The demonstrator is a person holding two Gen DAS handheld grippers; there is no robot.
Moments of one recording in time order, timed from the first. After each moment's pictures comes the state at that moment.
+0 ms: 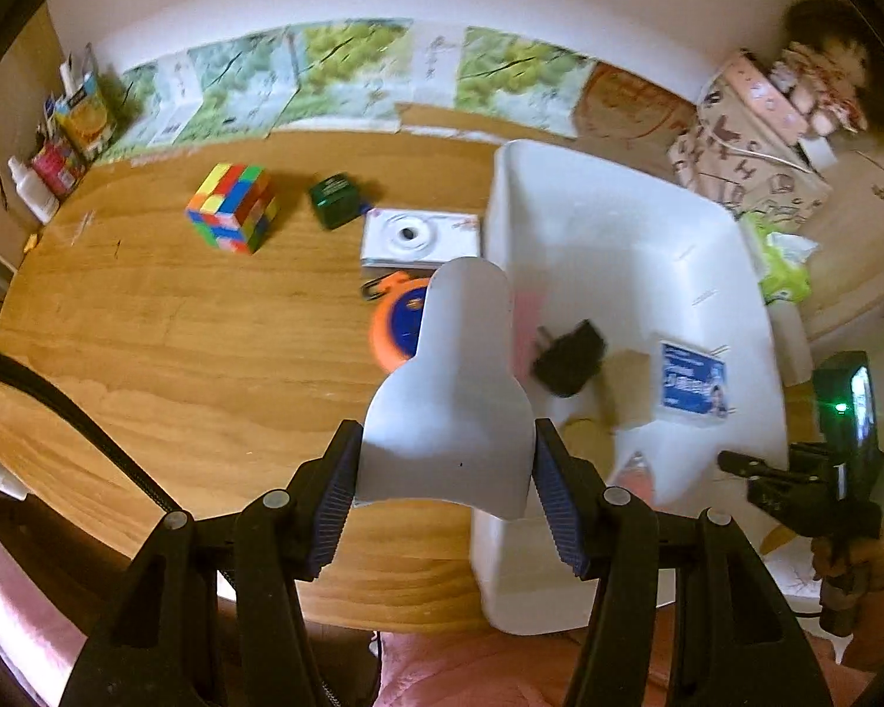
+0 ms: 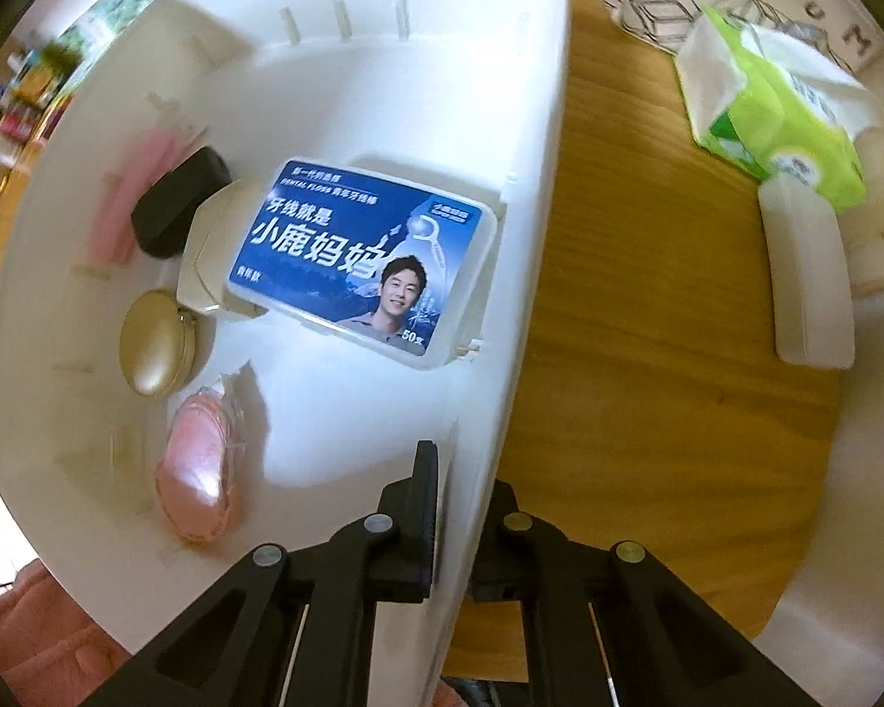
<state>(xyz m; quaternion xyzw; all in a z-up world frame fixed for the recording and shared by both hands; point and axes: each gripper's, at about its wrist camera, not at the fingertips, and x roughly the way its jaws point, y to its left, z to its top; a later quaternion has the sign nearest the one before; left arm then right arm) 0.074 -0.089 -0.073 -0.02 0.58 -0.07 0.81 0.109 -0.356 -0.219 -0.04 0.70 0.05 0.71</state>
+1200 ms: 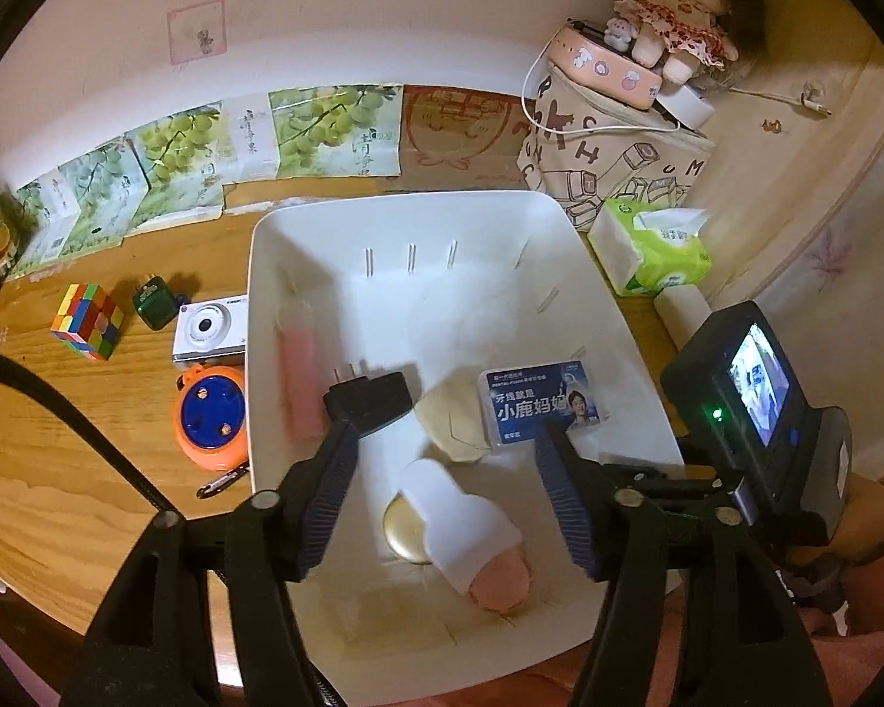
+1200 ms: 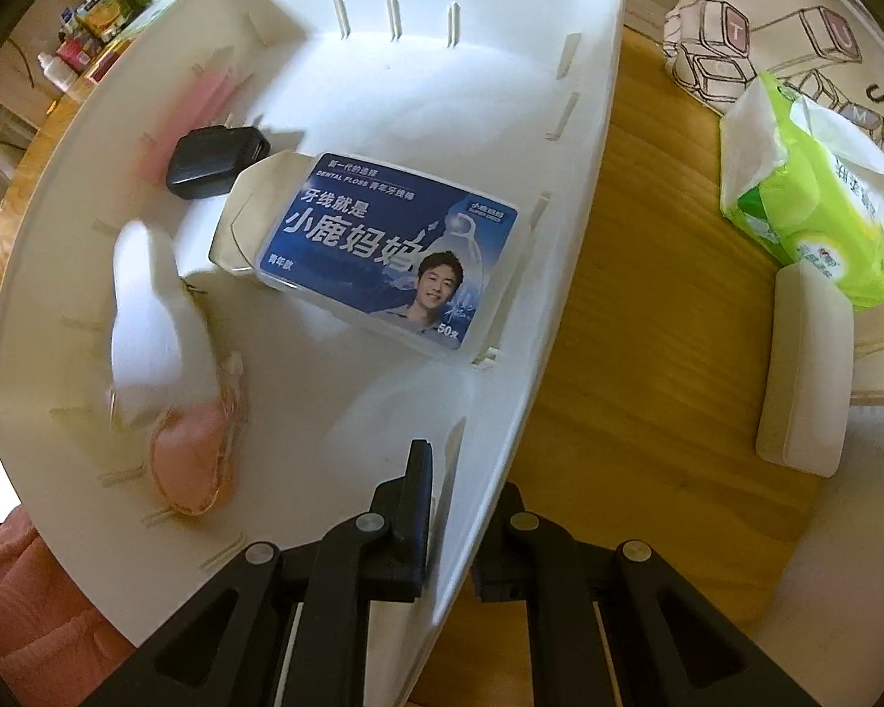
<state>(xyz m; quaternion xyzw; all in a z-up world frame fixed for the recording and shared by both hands) 0.075 -0.212 -0.065 0.02 0.52 -0.17 0.84 0.117 -0.338 -0.210 -0.09 0.68 0.11 0.72</state>
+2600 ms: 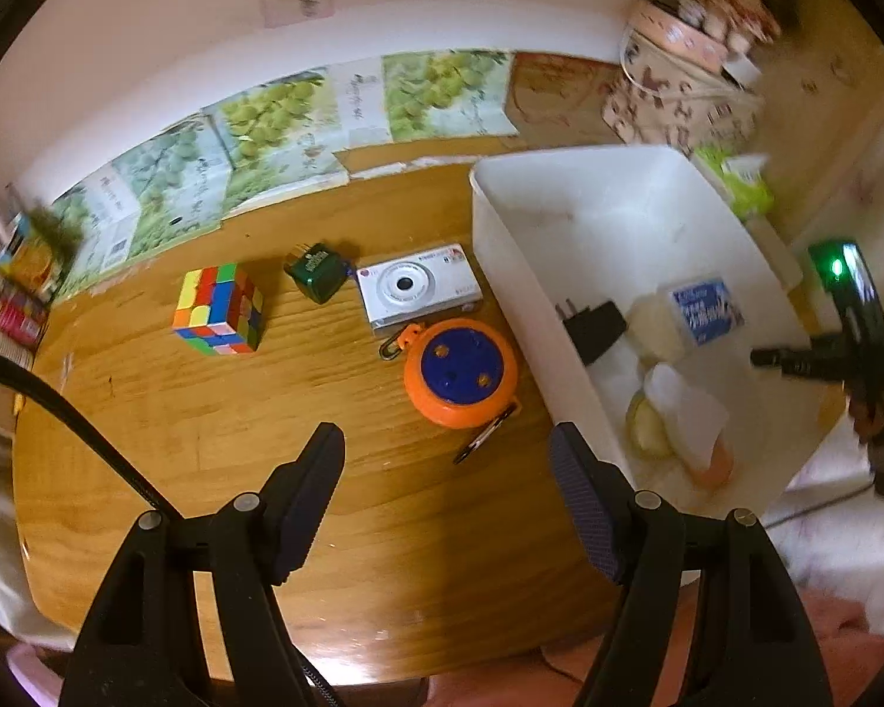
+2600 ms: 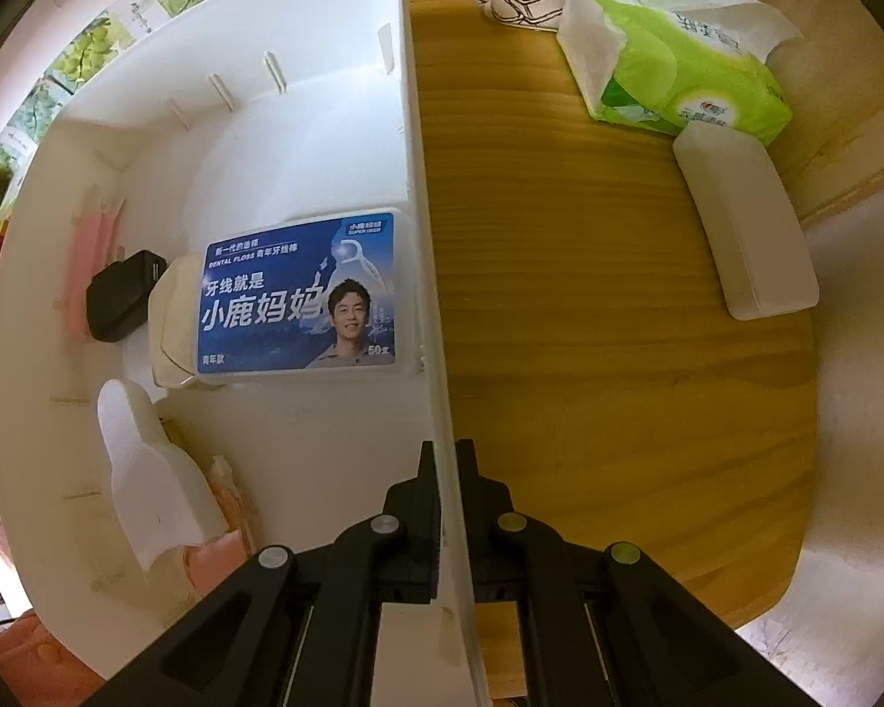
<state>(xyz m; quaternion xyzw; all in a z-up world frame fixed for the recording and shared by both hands) 0.105 -0.061 -0.069 0.11 0.55 -0.19 0.81 0.129 -0.402 -0.198 0.05 0.68 -0.07 0.73</state>
